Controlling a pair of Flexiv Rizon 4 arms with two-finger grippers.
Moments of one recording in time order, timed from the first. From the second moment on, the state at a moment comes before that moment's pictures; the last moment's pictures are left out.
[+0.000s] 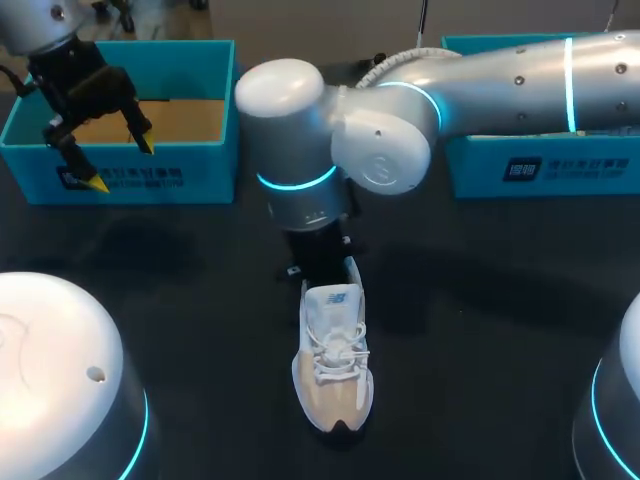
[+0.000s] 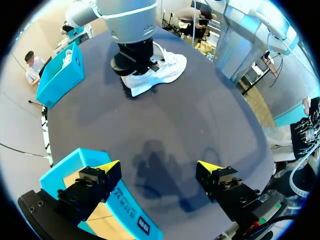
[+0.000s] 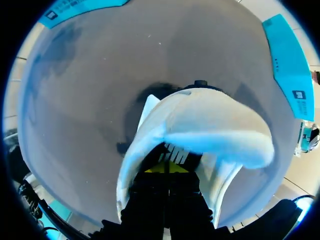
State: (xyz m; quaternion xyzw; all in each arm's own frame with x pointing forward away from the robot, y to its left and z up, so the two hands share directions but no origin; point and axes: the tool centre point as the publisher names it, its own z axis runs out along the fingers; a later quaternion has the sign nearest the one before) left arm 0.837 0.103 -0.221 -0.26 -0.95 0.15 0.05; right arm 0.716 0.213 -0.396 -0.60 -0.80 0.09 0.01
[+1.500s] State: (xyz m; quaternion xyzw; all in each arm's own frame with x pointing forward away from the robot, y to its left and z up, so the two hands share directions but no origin) left arm 0.837 0.103 -0.221 -0.26 -0.95 0.15 0.05; right arm 0.686 0.214 -0.347 -0.67 -0.74 0.06 0.01
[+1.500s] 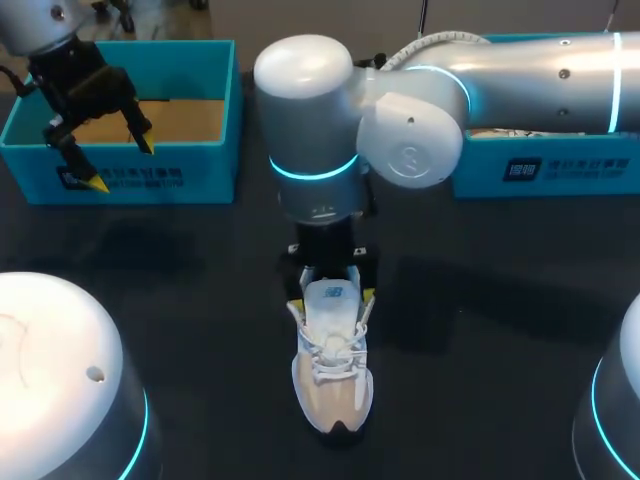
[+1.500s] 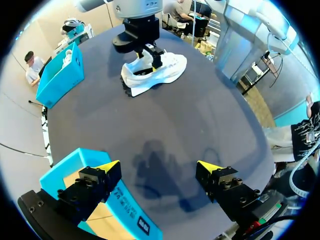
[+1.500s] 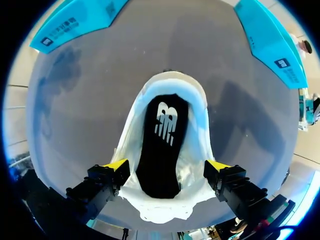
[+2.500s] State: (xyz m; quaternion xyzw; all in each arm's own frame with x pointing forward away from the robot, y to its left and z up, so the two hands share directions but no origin) left arm 0.837 0.103 -0.221 -0.26 -0.95 0.15 0.05; right arm 0.624 0.217 -0.292 -0.70 -0.72 0.03 0.00
